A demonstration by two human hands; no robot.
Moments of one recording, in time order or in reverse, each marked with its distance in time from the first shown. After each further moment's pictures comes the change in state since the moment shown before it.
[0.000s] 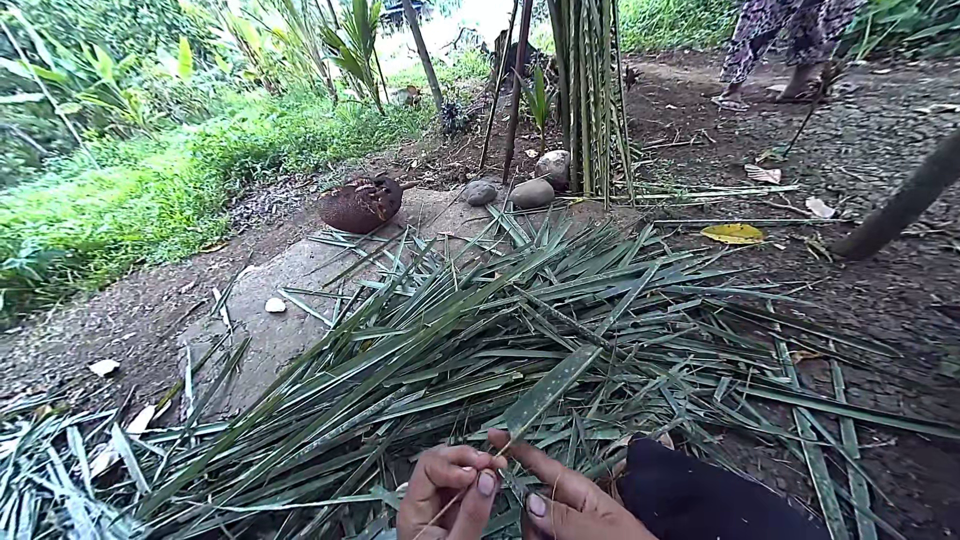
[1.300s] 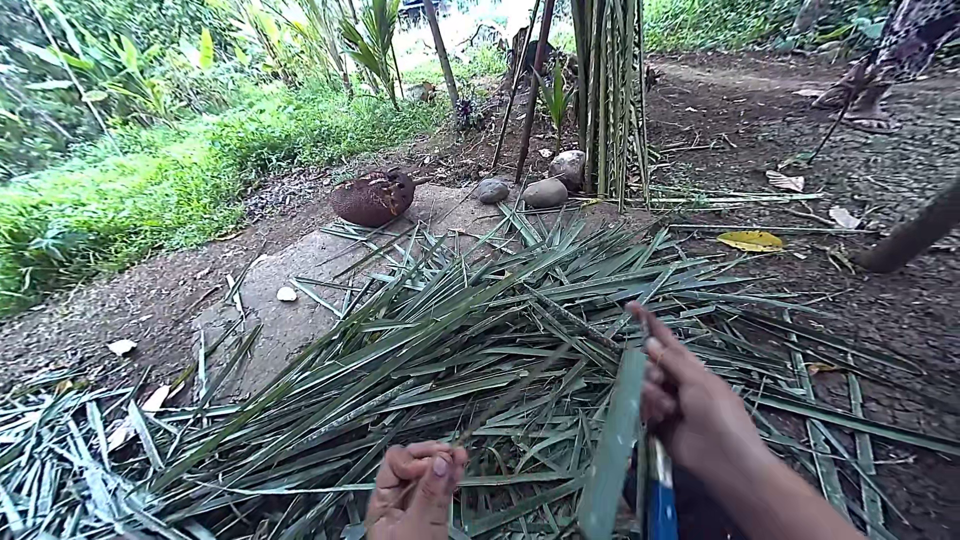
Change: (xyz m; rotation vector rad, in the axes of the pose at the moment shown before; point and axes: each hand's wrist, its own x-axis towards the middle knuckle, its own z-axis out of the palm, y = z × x) left_hand -0.003 0.015 -0.018 -0.126 0.267 -0.086; right_hand 0.015 -0.063 -0.064 -0.064 0.642 -0.375
